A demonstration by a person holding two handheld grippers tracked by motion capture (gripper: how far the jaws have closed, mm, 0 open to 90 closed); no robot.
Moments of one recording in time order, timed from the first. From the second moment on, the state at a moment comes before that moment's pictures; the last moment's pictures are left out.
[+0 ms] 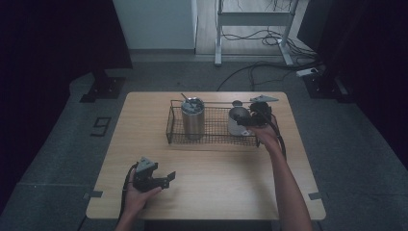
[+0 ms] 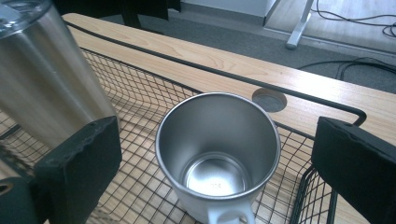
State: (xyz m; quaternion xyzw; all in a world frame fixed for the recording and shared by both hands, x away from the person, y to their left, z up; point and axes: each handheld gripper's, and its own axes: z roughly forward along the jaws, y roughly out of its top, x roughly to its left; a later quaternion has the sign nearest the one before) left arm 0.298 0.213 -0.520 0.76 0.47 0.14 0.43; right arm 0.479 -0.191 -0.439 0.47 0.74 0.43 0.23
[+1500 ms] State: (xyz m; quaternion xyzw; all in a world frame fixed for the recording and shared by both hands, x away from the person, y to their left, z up) left arm 0.298 0.206 -0.525 0.77 0.47 0.14 0.41; right arm 0.338 -0.248 -0.498 0.46 0.73 0.46 0.21
